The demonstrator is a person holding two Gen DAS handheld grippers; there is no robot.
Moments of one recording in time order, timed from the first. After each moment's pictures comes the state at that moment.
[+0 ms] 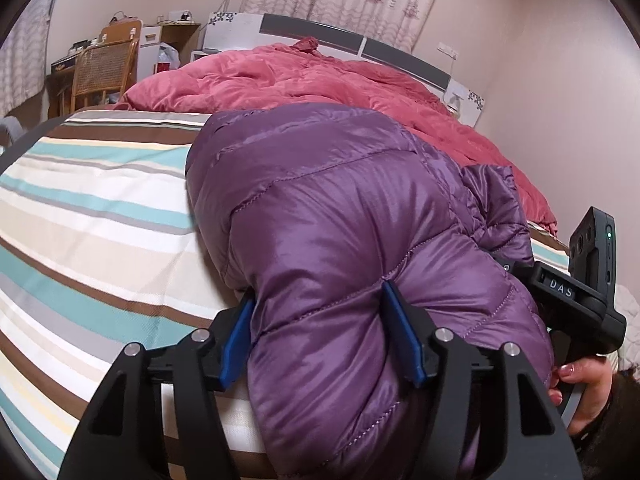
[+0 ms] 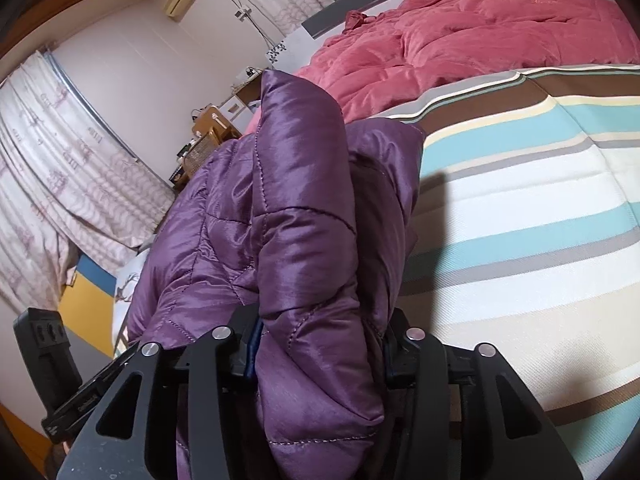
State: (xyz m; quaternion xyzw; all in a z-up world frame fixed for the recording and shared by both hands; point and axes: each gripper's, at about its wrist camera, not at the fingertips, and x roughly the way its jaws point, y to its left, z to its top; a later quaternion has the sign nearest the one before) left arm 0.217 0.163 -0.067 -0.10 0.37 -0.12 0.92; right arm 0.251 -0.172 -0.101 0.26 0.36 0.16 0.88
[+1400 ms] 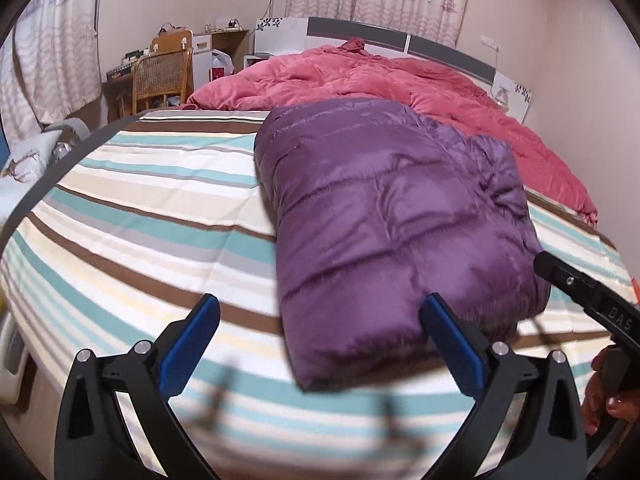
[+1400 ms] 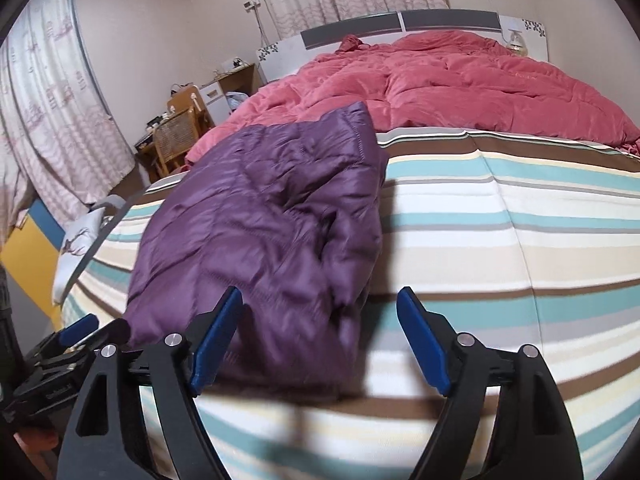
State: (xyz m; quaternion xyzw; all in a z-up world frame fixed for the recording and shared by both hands) left arm 0.121 0.154 -0.041 -0.05 0.38 -0.01 0.92; right arm 0.139 -0.153 -0.051 0.12 0.34 0.08 0.93
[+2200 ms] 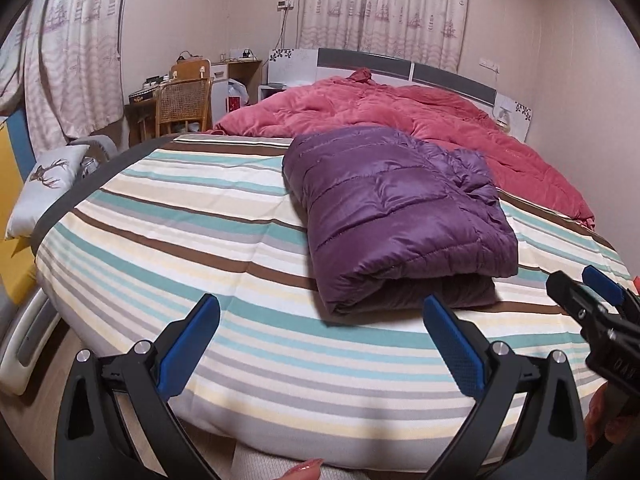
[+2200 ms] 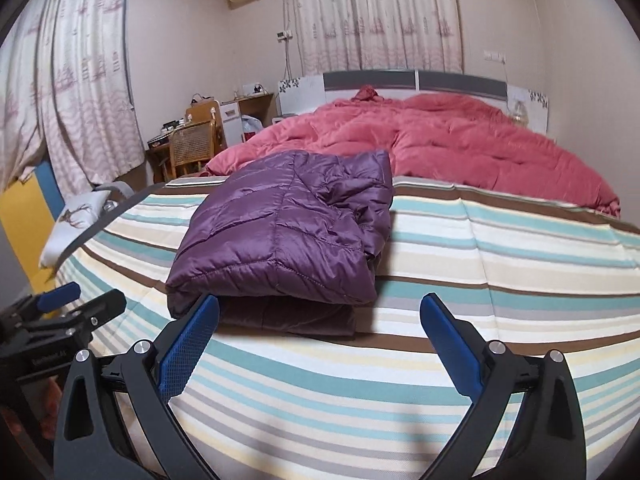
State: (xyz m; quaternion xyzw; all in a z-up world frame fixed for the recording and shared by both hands) left arm 0.029 0.168 -0.017 -0.05 0.32 0.01 0.95; right arm 0.032 -0.115 -0.027 0.03 0.26 0.06 0.96
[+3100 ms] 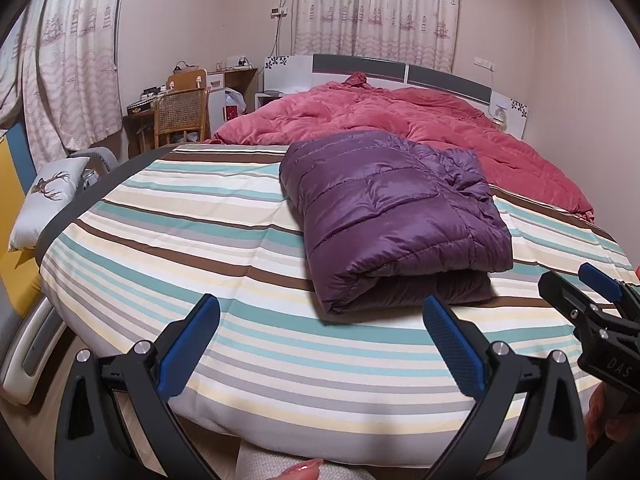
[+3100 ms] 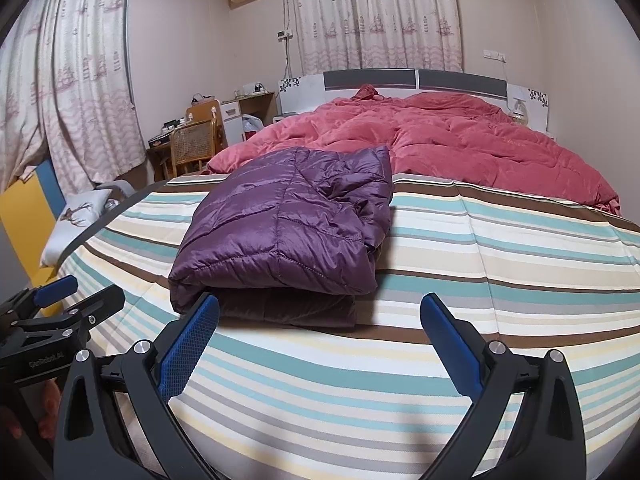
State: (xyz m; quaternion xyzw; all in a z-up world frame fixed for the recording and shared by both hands) left arm 0.021 0.159 -0.015 -0.03 0.31 0.01 0.95; right arm 0.029 -0.118 -0.030 0.03 0.26 0.06 0.96
